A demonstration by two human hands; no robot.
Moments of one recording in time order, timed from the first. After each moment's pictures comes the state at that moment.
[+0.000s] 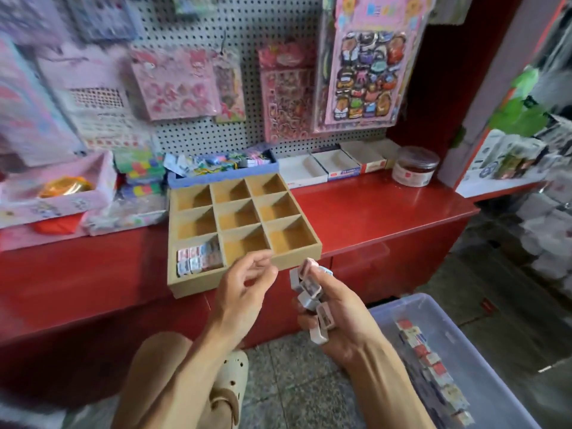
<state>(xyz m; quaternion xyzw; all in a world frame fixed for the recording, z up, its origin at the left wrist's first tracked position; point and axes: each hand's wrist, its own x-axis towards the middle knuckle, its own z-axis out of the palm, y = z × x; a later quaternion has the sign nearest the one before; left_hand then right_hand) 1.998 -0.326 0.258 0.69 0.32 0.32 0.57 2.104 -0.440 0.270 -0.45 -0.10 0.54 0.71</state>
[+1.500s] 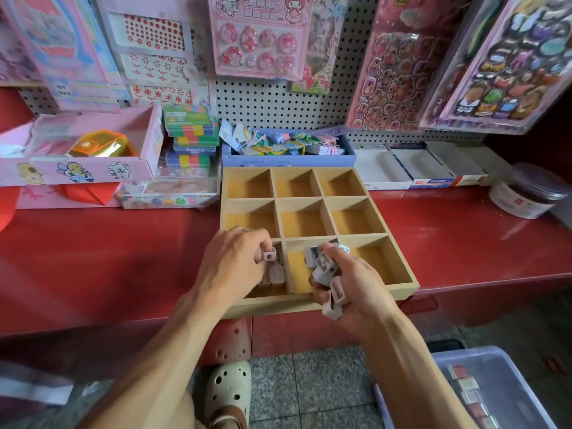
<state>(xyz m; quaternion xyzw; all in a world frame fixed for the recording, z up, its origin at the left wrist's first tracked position) 1.970 -0.151 0.229 0.88 0.36 0.23 0.18 2.109 -0.270 0.251 -0.58 -0.07 0.53 0.61</state>
